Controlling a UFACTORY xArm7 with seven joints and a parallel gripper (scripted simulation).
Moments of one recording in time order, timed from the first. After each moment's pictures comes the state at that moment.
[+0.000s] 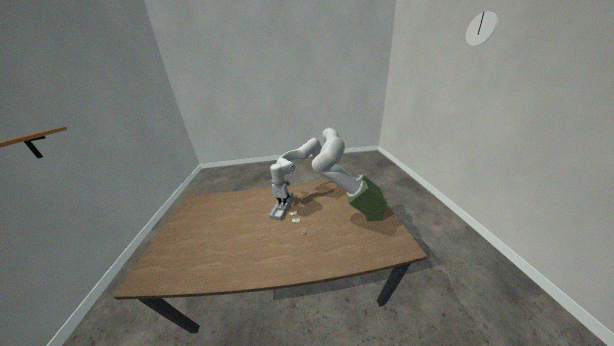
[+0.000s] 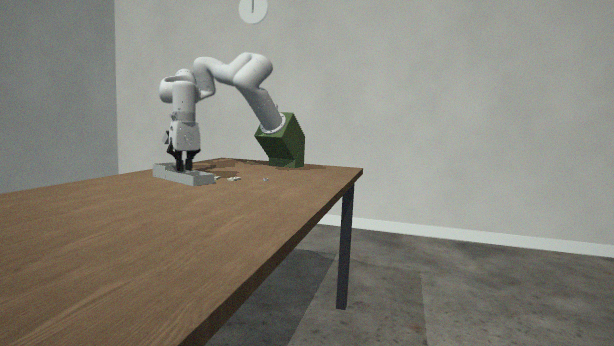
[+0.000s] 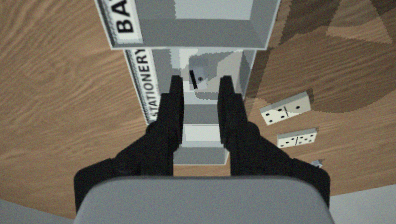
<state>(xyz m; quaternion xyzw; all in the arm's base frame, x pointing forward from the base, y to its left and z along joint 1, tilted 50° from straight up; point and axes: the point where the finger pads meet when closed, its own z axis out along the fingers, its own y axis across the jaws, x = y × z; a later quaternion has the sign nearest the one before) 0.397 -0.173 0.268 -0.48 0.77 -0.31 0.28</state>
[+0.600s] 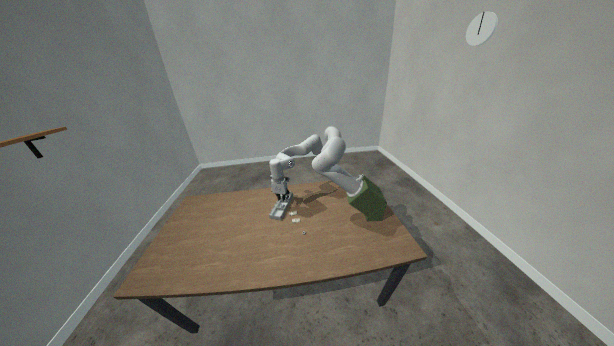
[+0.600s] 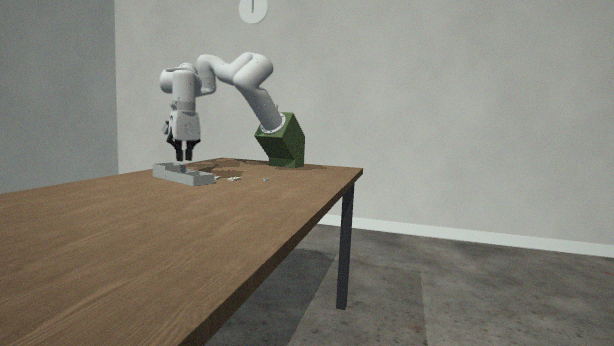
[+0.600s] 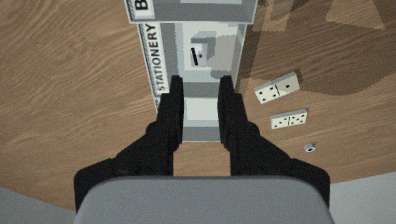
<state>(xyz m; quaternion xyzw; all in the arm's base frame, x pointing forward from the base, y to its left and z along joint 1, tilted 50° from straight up) 0.371 -0.166 0.291 -0.48 0.77 -0.31 0.28</state>
